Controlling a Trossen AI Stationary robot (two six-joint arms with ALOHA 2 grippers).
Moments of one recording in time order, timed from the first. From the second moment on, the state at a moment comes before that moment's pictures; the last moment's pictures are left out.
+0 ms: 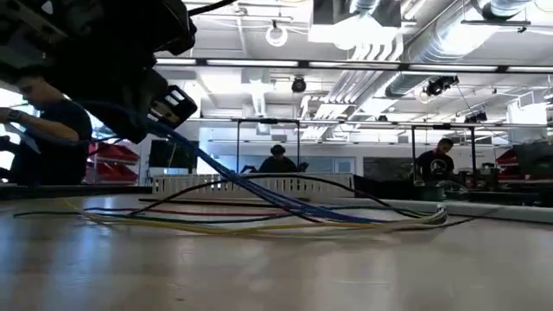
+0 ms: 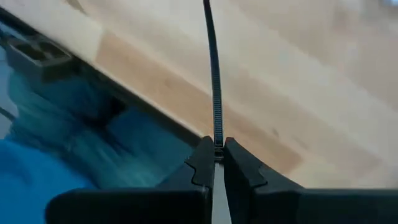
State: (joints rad) left arm -0.33 1.52 0.73 -0.02 0.17 -0.11; right arm 0.85 1.72 1.41 -0.96 -0.02 1.90
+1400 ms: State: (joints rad) left arm -0.26 1.53 0.70 0.12 -0.04 0.06; right arm 0.54 1.85 1.41 -0.85 -0.06 1.34
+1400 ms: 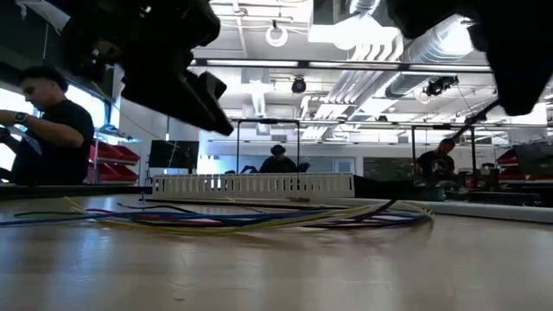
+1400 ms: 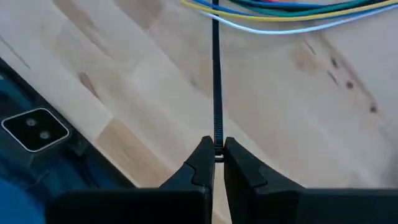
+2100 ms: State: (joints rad) left arm -0.23 1.57 0.62 0.26 -0.04 -0.01; right arm 0.46 1.88 1.19 -0.50 -0.21 1.20
